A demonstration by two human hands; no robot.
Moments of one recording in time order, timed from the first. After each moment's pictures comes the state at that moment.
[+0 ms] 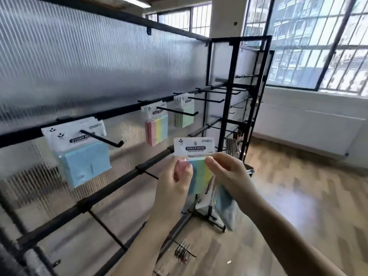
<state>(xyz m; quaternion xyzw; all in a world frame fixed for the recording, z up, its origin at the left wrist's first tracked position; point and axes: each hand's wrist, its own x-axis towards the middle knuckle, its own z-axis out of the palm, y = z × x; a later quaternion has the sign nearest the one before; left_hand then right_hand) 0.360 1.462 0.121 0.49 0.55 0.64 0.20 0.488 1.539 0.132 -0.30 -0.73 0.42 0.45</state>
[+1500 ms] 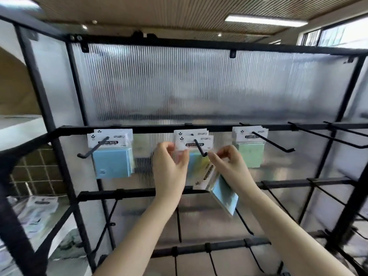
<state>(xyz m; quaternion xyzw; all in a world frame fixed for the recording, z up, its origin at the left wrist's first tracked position) 0.333 1.597 0.156 0.18 0.73 0.59 -0.29 0.372 1.748 0.156 -0.05 -0.80 0.51 0.31</state>
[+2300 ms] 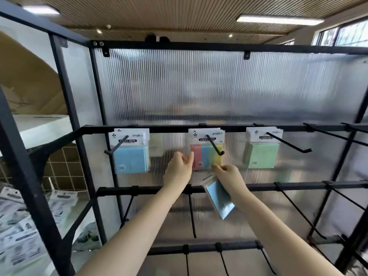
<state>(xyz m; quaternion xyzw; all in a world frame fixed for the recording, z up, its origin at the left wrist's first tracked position) 0.285 1.584 0.136 0.14 0.86 0.48 -0.11 0.344 1.720 0.126 -0.17 -0.80 0.55 0.18</state>
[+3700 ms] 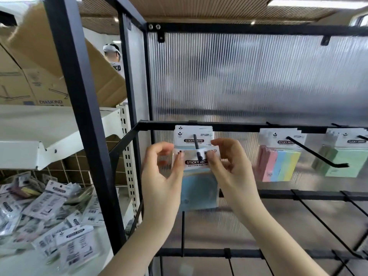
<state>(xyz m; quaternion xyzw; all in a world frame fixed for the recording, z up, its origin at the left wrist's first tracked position) 0.311 1.400 0.159 0.20 0.66 0.62 -0.38 0.330 1.532 0.167 0.11 -0.73 0.57 0.35</state>
